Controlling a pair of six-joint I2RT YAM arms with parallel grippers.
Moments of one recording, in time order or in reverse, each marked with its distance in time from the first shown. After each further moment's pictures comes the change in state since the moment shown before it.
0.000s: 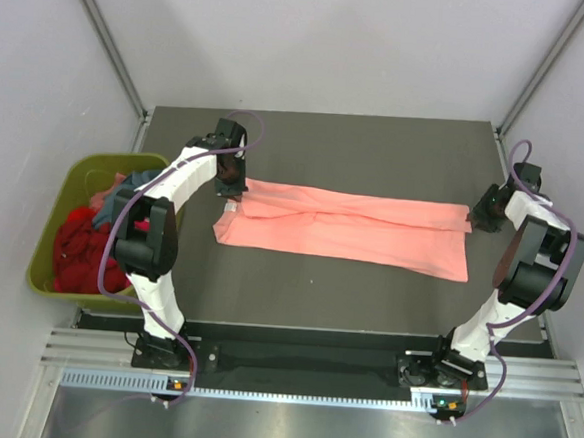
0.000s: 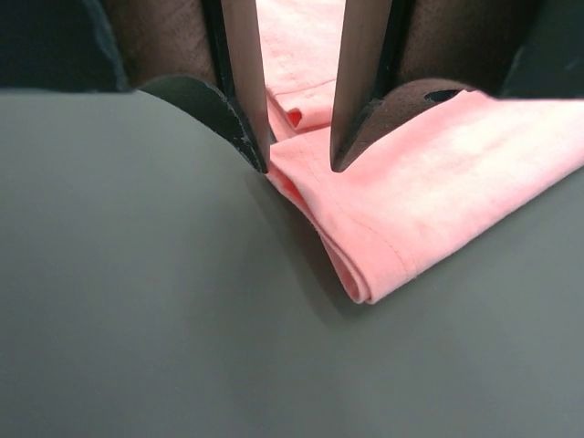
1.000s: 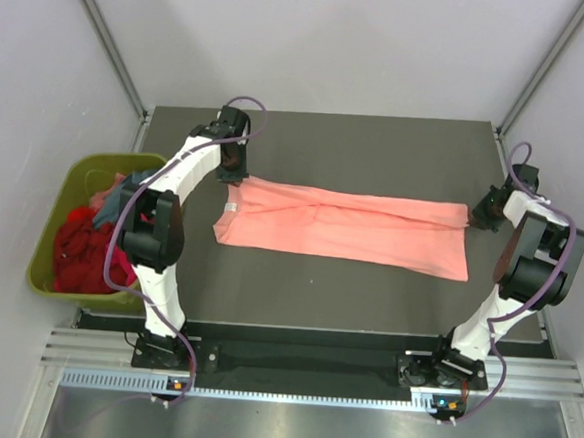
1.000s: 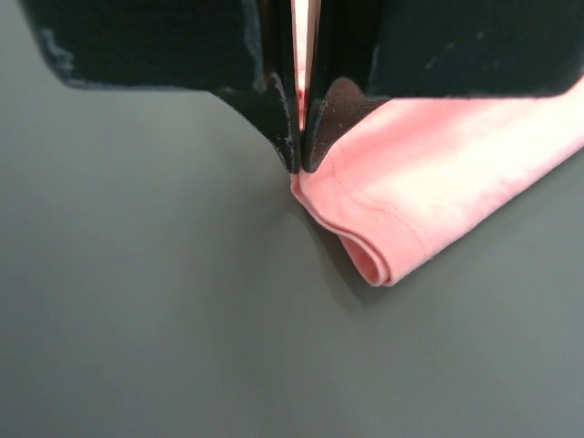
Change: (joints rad) left arm -0.001 0.075 0.138 -0.017 -0.087 0.019; right arm 0.000 0.043 -0.002 0.032 0.005 0.043
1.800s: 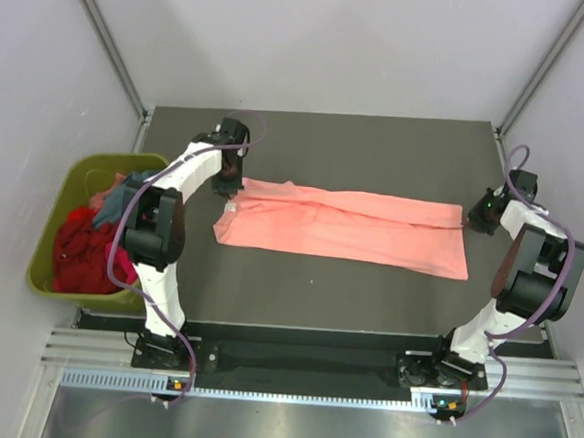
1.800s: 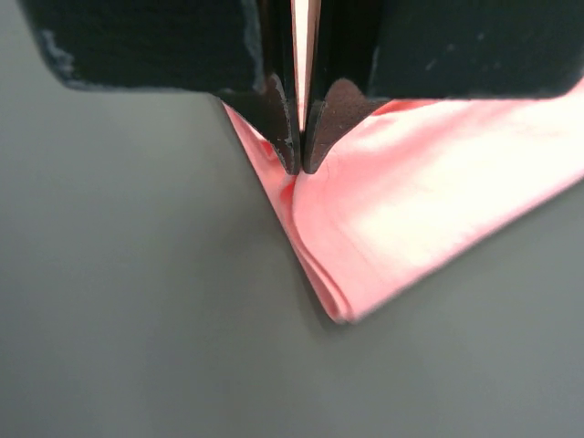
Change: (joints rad) left arm 0.008 0.024 -0.016 -0.016 -0.068 0.018; right arm 0.011 -0.114 -0.088 0.063 -0.081 0.000
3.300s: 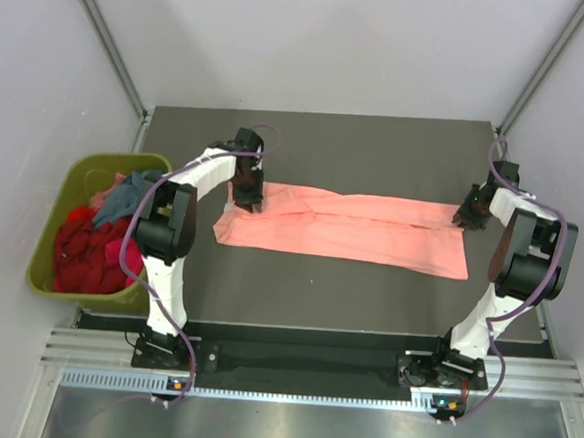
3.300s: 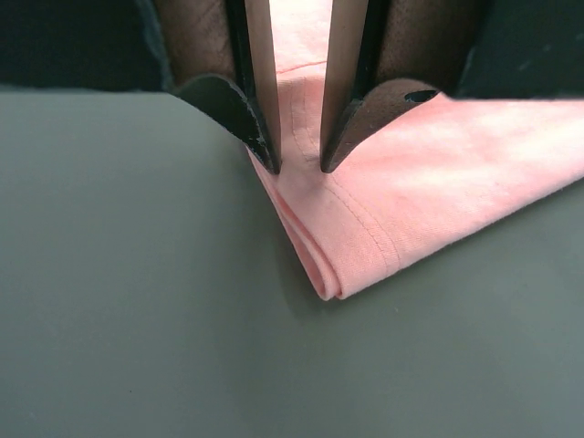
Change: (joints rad) left arm -0.057 0.082 -0.085 0.068 0.270 -0.043; right arm 0.073 0.129 0.082 -0.061 0.106 -0.045
